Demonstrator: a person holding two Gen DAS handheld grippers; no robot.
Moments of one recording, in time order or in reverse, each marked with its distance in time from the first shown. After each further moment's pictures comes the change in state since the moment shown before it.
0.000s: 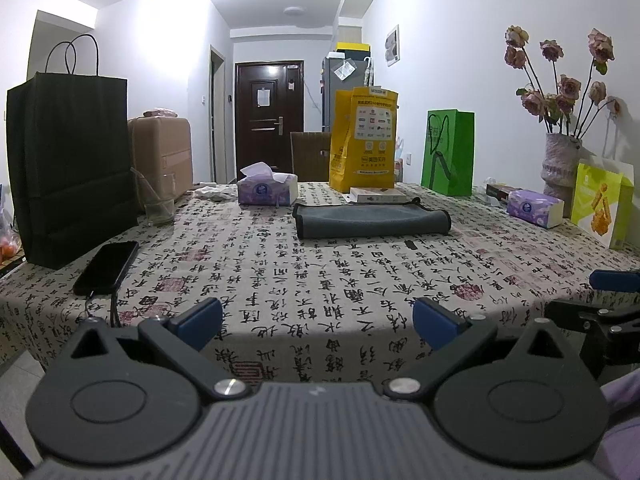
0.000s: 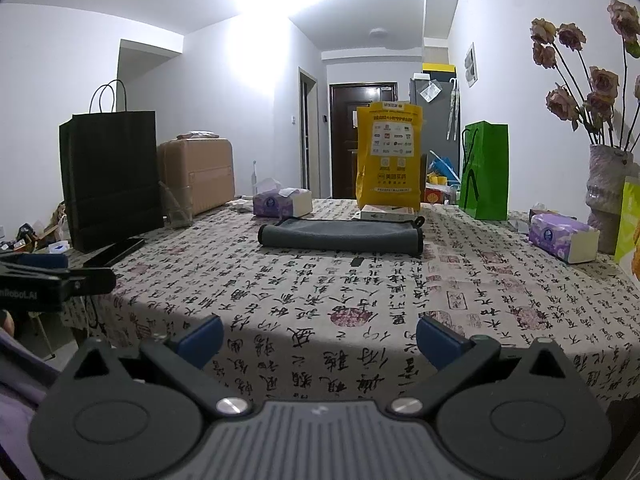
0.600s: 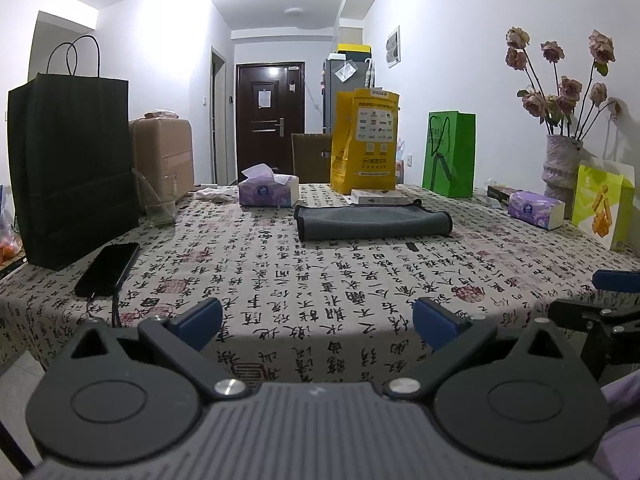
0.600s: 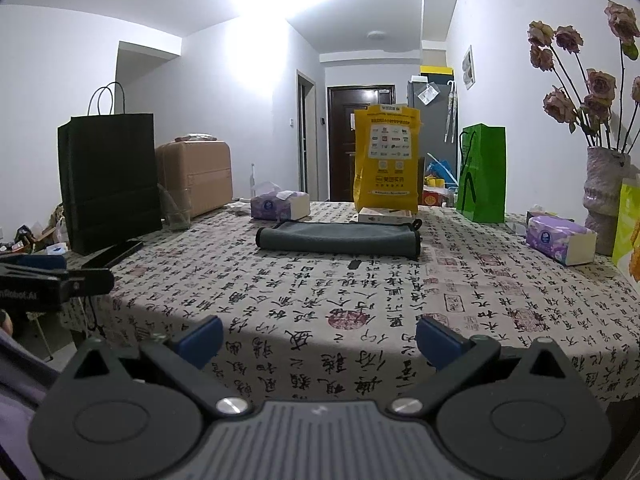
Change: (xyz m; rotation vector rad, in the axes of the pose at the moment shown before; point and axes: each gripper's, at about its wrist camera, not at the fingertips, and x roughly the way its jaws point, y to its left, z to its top) left arm -0.001 0.001 0.001 -0.001 -0.003 0.003; right arm -0.002 0.001 0.000 -0.003 -0.009 -0.007
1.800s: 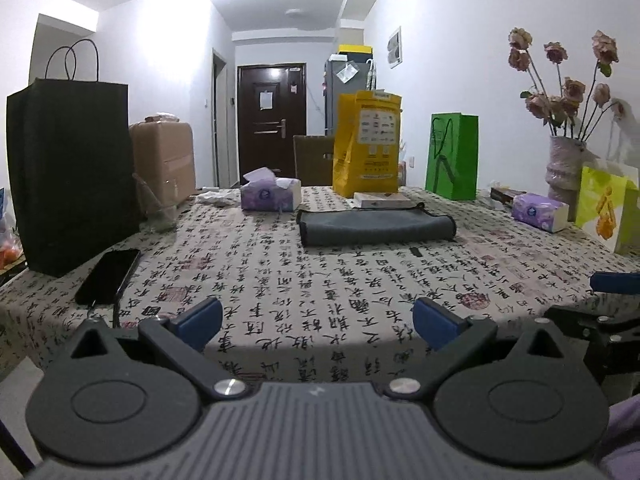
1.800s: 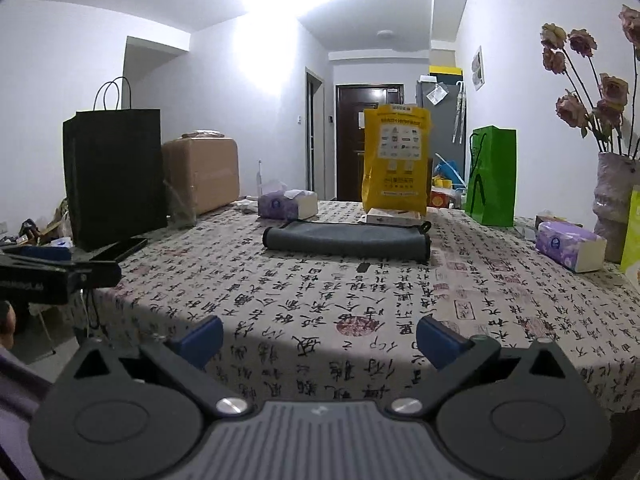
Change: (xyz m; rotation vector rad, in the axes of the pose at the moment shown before) left arm 0.004 -0.001 0.007 0.009 -0.009 0.005; right arm 0.008 0.003 0.007 -0.015 0.003 0.014
